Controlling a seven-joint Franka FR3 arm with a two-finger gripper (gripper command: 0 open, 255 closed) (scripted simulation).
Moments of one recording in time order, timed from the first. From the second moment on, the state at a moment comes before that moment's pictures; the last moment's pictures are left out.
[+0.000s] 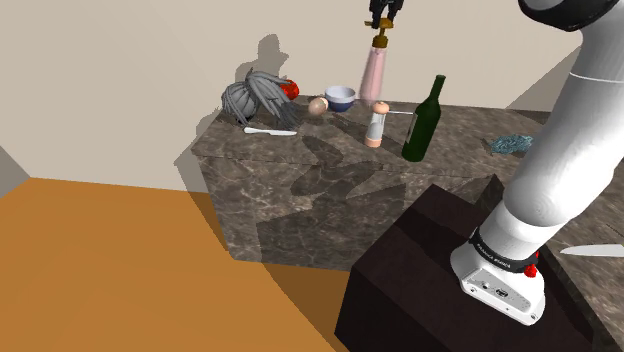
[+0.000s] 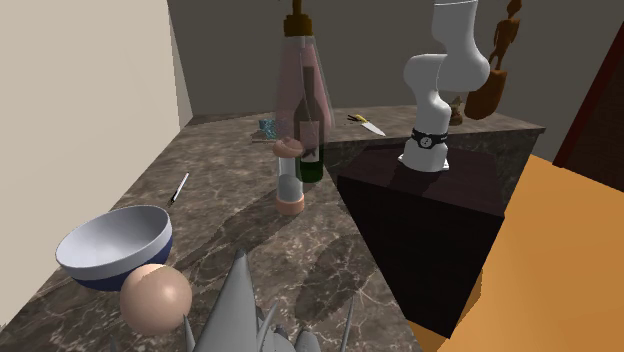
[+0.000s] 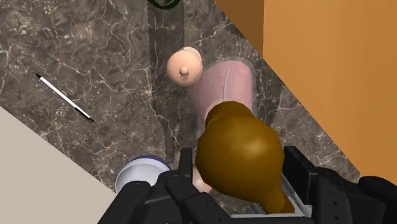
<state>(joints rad) -0.20 0.18 -0.17 -1.28 0.05 1.51 -0.32</state>
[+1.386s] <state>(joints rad) -0.37 -0.19 -0.35 -1.47 -0.03 1.33 -0.67</state>
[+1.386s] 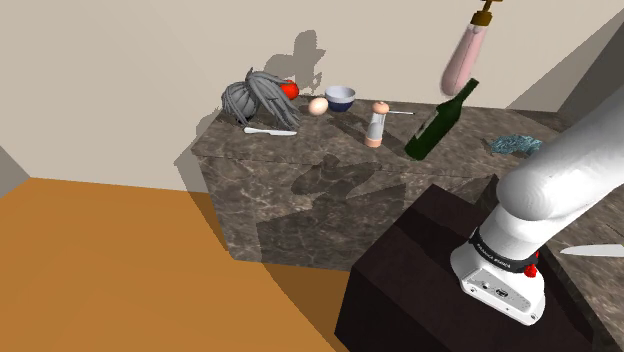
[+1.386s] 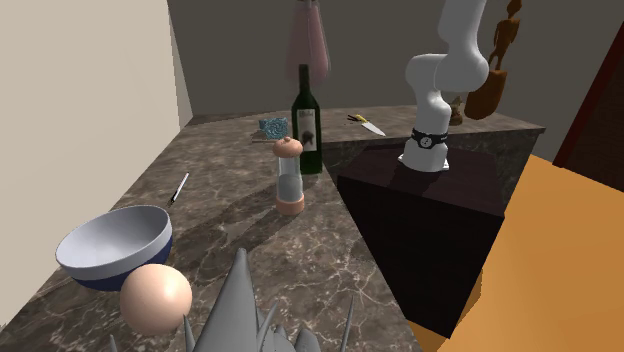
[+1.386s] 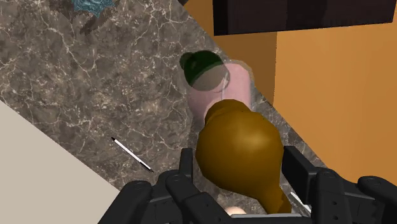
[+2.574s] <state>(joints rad) -0.56 -0.03 -0.70 -1.06 0.04 1.05 -1.20</state>
